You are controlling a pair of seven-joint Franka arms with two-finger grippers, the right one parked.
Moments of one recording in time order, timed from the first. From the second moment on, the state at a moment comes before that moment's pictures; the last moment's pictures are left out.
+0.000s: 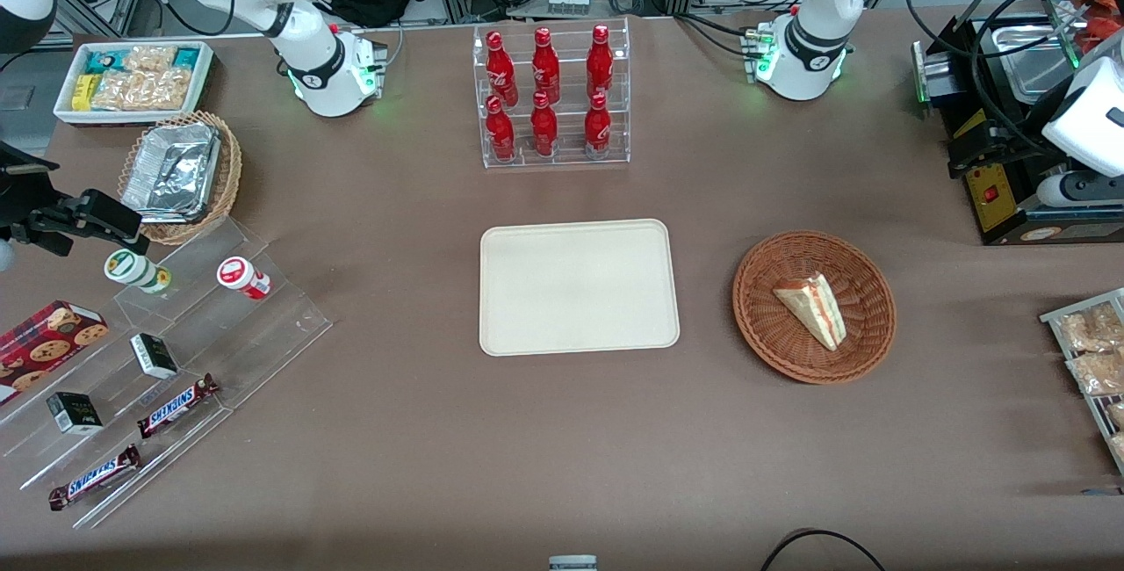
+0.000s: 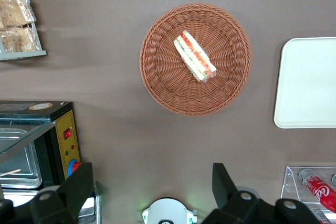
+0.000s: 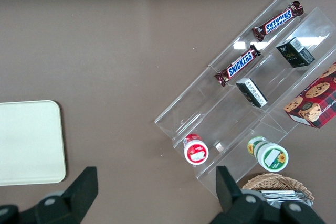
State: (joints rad) arm 0.06 0.03 -0.12 -1.48 0.05 1.37 -0.06
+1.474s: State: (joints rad) arm 0.05 0.09 -0.22 -2.23 0.04 2.31 -0.54
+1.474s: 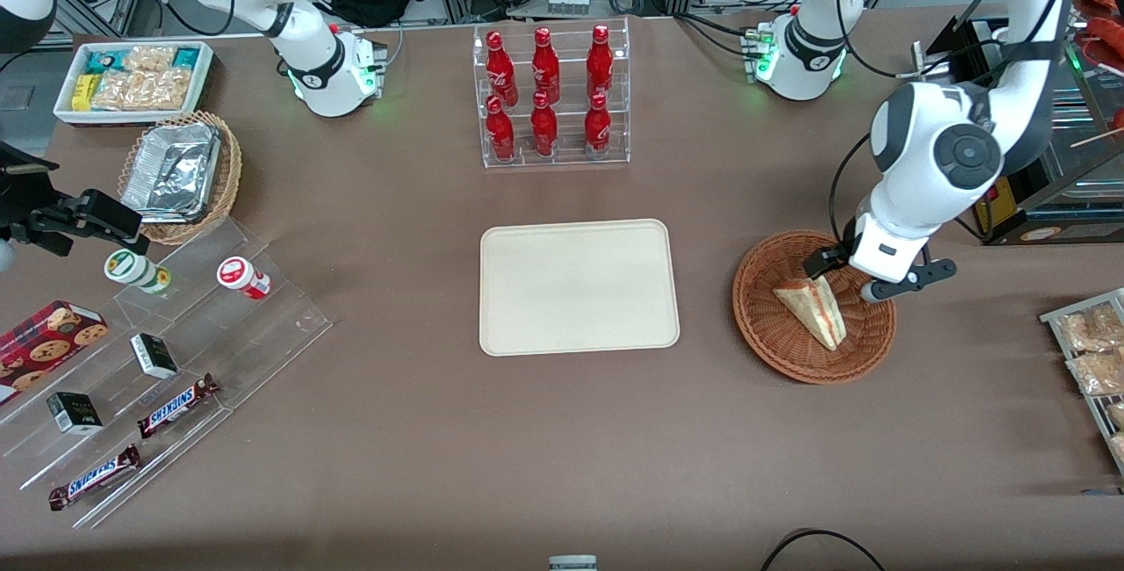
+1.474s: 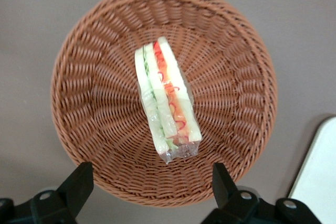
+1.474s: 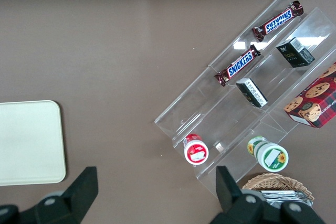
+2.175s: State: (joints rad) arm 0.05 0.25 -0.22 -2.24 0.04 2.50 -0.71
